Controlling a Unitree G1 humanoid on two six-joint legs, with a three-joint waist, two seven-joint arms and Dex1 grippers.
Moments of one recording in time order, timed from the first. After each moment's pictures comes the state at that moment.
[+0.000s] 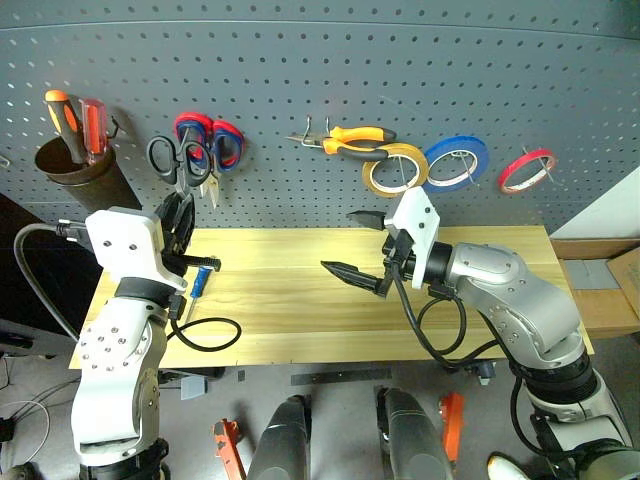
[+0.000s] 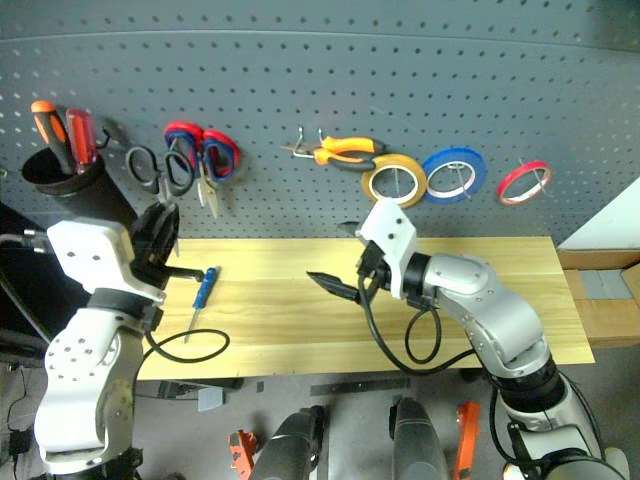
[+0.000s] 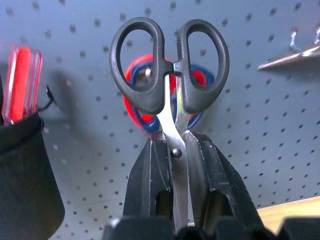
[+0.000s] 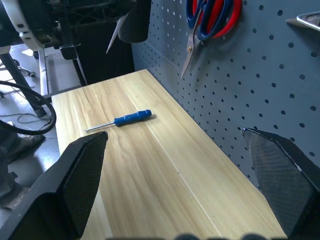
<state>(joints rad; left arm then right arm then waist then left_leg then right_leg) -0.10 0.36 0.32 -0.58 -0.20 0.39 -0.19 -0.57 -0.43 0.23 -0.48 0.42 0.75 0.61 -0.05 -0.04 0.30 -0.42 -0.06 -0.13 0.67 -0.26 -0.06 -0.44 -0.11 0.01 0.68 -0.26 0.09</state>
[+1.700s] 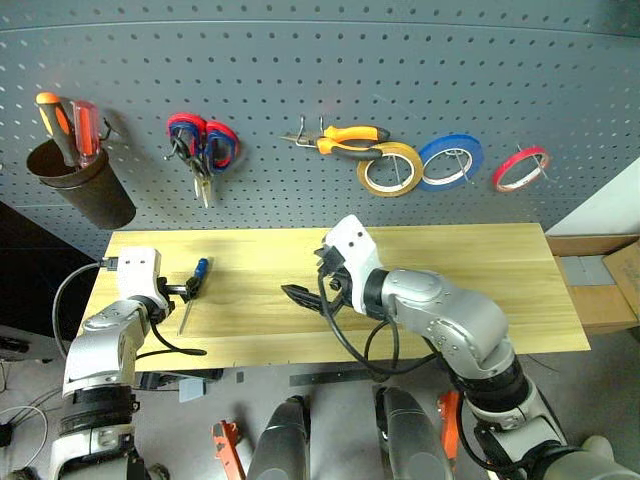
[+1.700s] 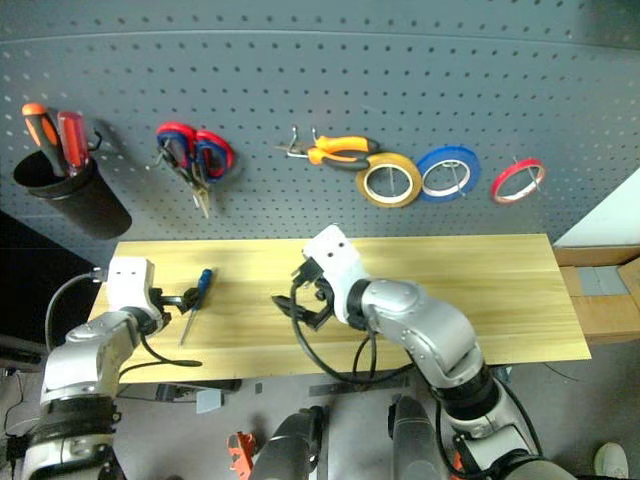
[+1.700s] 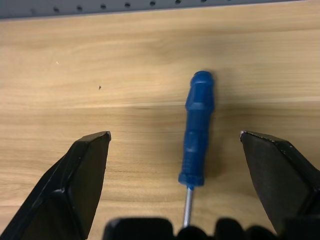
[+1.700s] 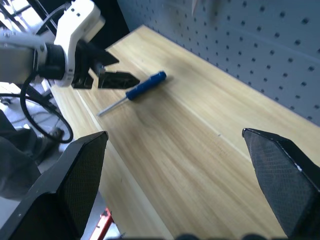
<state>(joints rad) -0.34 0.57 0.31 0.32 -0.21 0.62 -0.29 -0.60 -0.10 0.39 -0.40 0.36 1.08 0.30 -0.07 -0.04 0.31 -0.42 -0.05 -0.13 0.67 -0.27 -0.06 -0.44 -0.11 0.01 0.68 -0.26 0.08</state>
